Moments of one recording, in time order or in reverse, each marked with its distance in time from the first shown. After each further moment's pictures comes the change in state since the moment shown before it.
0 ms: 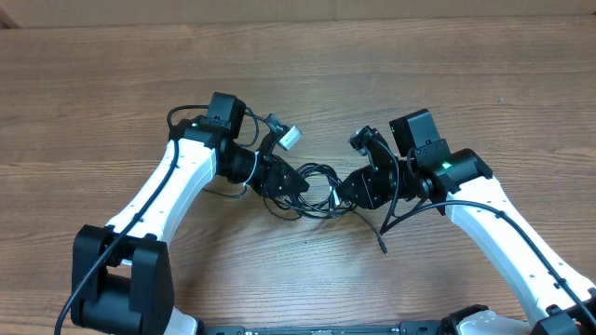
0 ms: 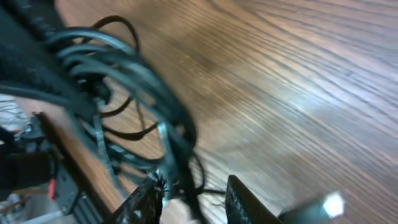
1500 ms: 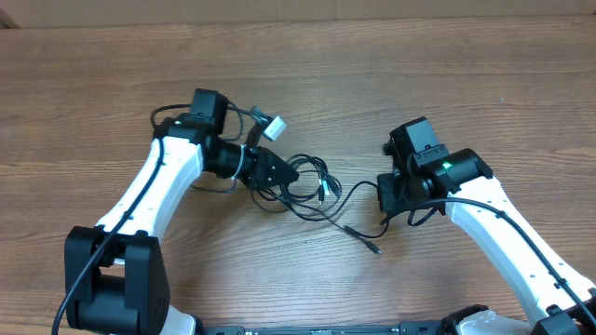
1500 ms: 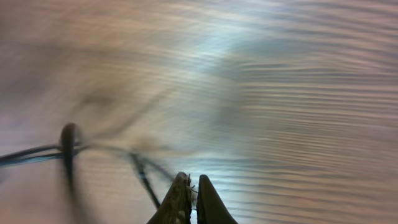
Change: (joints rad) left arm 0.085 0.000 0.000 0.032 0.039 -0.009; right arm 0.000 0.000 0.000 -0.196 0.475 0.299
